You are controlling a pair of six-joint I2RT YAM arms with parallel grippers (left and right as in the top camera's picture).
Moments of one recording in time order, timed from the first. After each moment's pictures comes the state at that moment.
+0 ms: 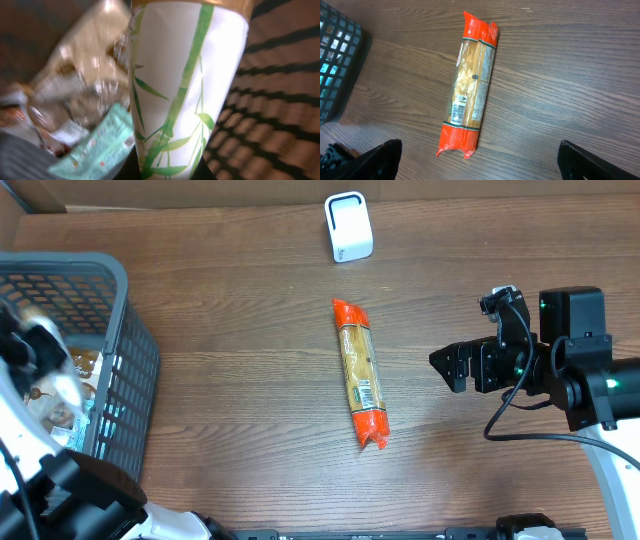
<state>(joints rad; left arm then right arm) 0.77 1.75 1.84 -1.28 0.19 0.03 0.11 1.17 1.24 -1.06 -0.45 -0.01</state>
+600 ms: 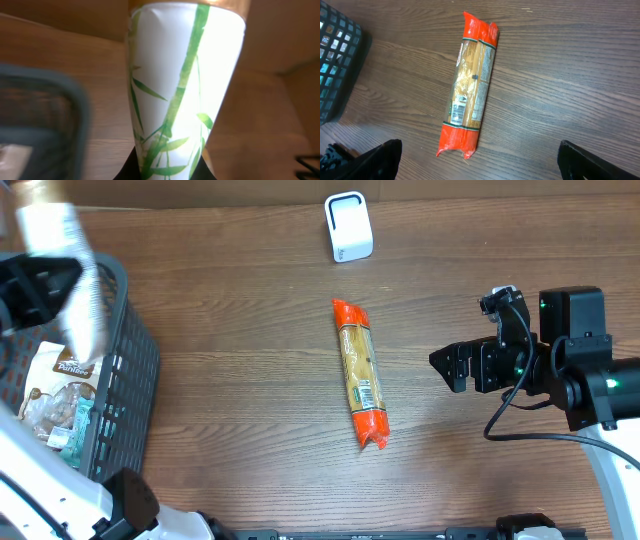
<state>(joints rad) 0.59 1.71 2.47 -1.69 0.79 0.21 0.11 1.17 1.24 -1.06 -0.45 -0.01</state>
